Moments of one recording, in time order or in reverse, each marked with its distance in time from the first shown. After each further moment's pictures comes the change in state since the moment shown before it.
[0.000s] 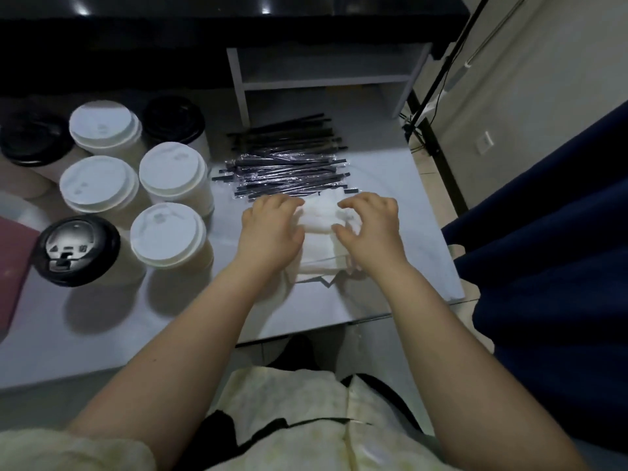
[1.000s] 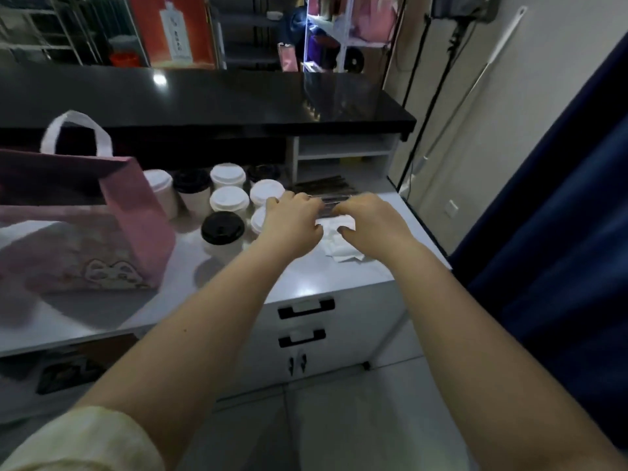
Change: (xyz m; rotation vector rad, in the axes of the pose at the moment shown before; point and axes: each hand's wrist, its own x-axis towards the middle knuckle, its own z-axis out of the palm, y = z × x) left_hand -0.171 -0.003 -0.164 0.296 0.149 0.254; right_hand -0.161 -0.184 -0.070 -0.386 0.024 -0.345
